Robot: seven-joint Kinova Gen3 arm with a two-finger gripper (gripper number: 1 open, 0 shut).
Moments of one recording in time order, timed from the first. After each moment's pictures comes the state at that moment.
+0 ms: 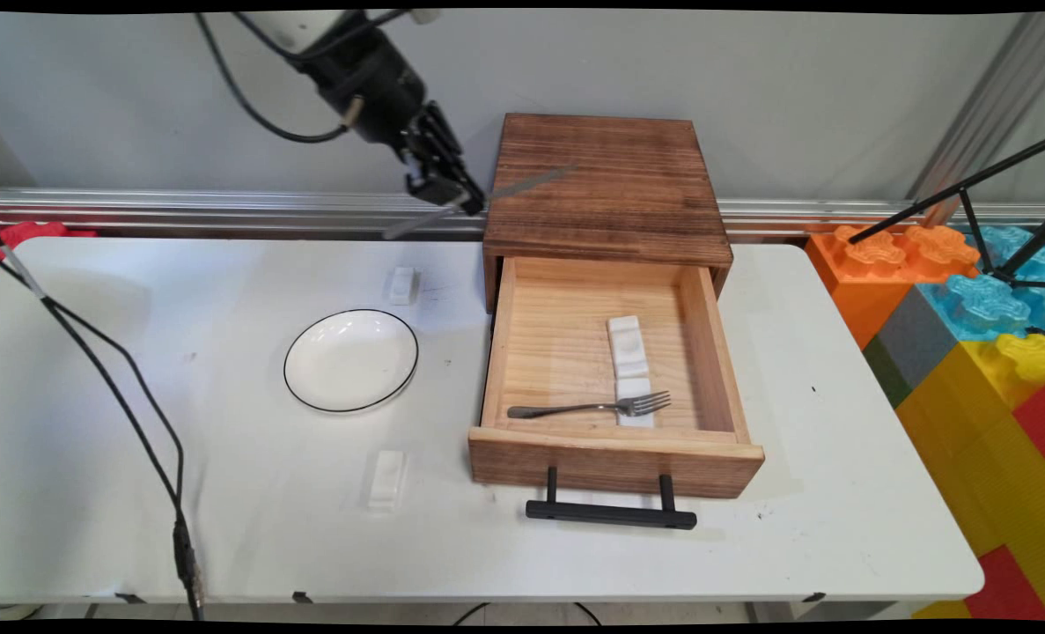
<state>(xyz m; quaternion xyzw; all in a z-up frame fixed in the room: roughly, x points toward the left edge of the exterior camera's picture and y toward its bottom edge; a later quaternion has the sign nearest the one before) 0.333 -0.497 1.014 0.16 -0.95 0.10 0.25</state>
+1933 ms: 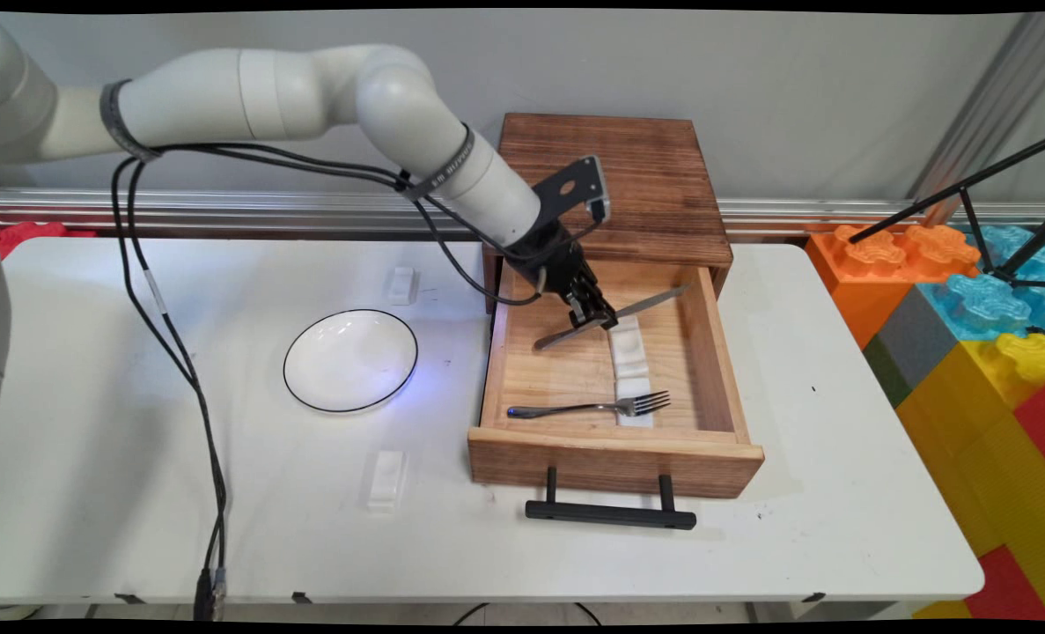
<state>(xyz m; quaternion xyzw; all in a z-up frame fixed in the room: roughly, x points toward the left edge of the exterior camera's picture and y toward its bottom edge) 0.208 -0.568 0.807 0.18 -0.94 0.08 0.30</state>
